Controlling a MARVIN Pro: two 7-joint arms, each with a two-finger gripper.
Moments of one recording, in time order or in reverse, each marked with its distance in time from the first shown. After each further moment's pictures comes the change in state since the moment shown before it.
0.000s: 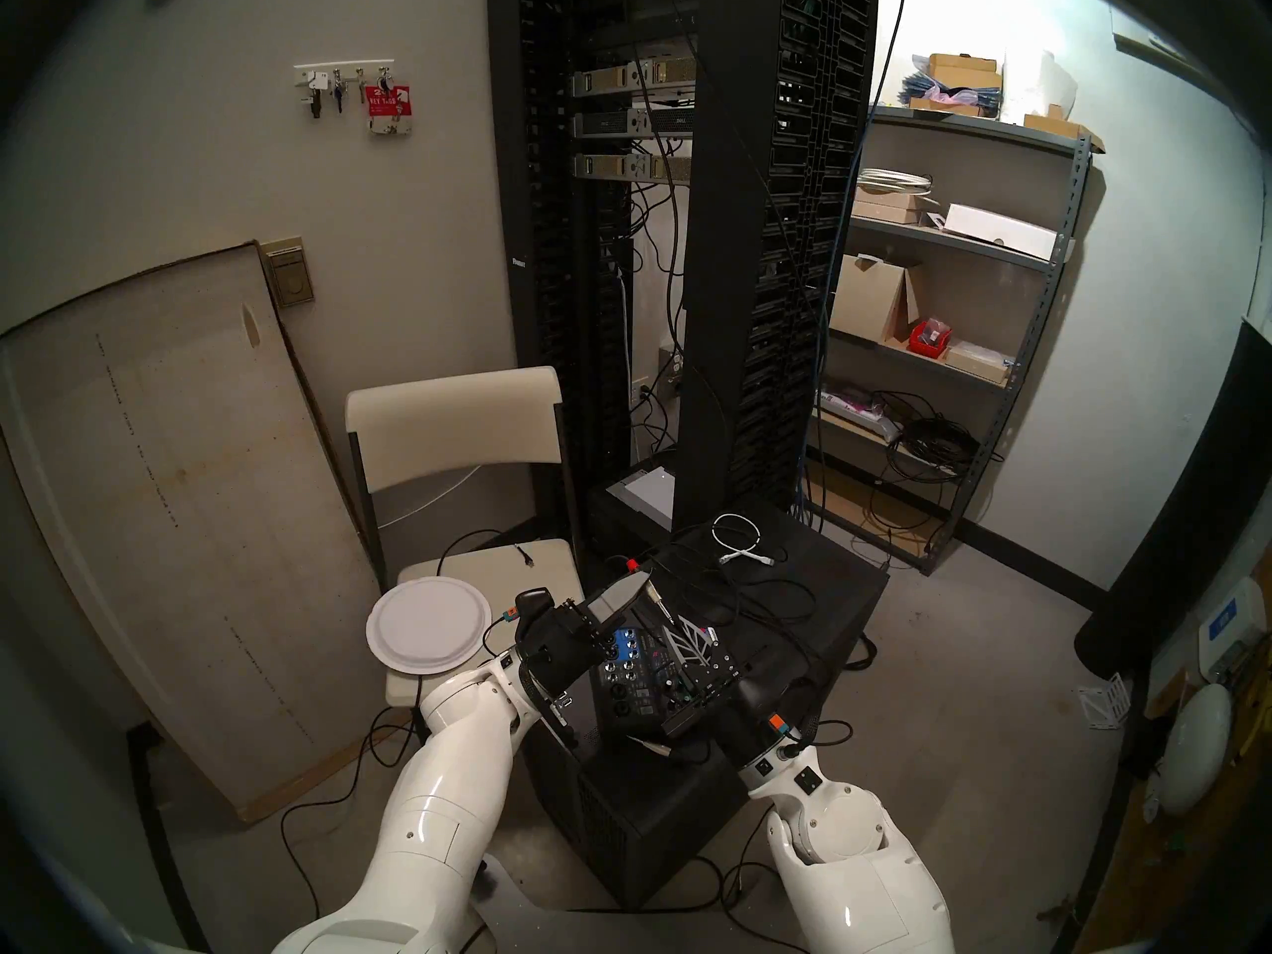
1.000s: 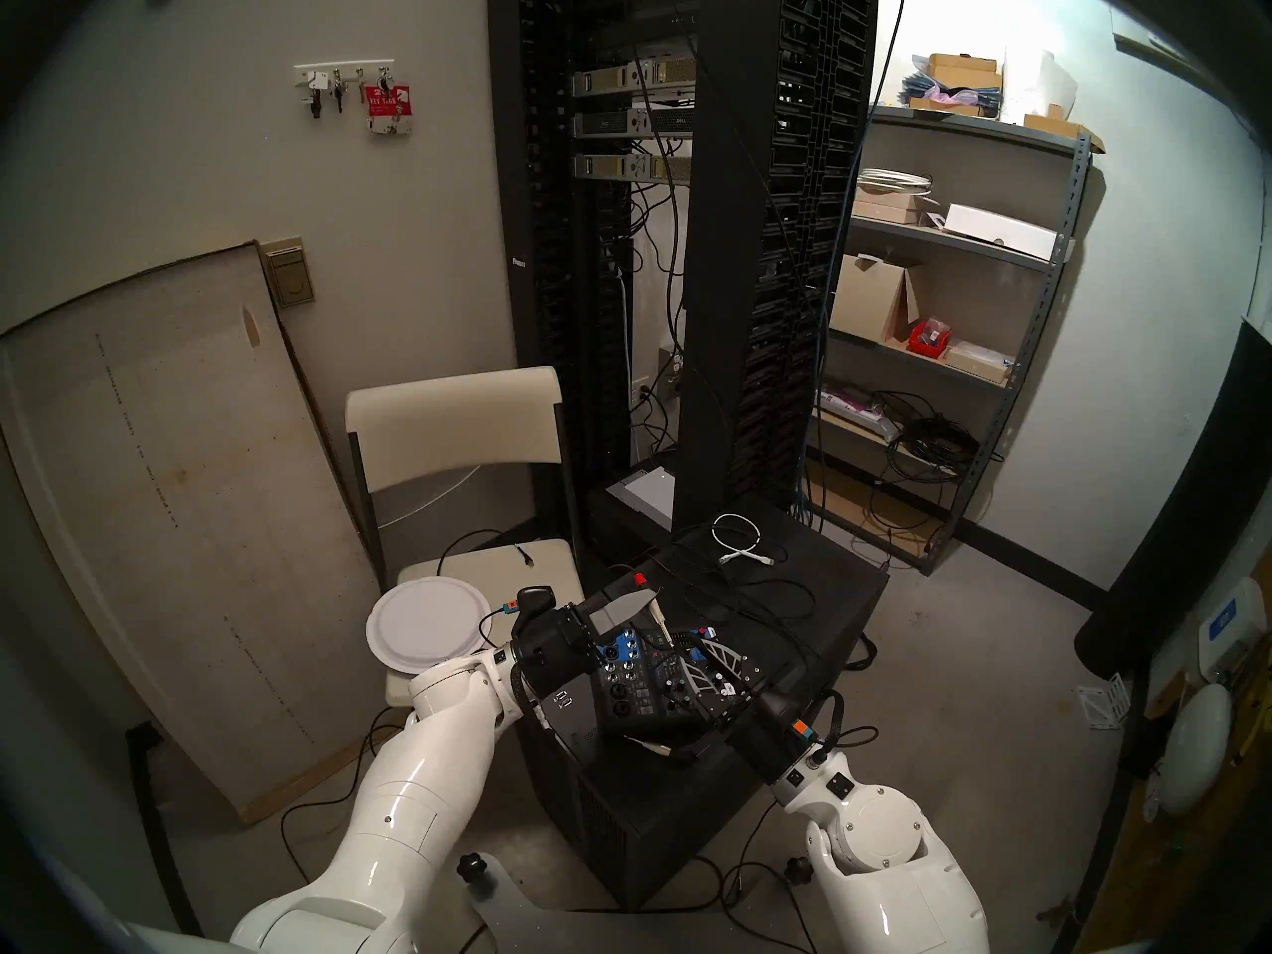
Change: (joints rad) left arm -0.023 0.129 0.137 -0.018 0.048 -0.017 -0.054; right arm -0.056 0.063 0.056 -0.067 0.006 0.155 0.052
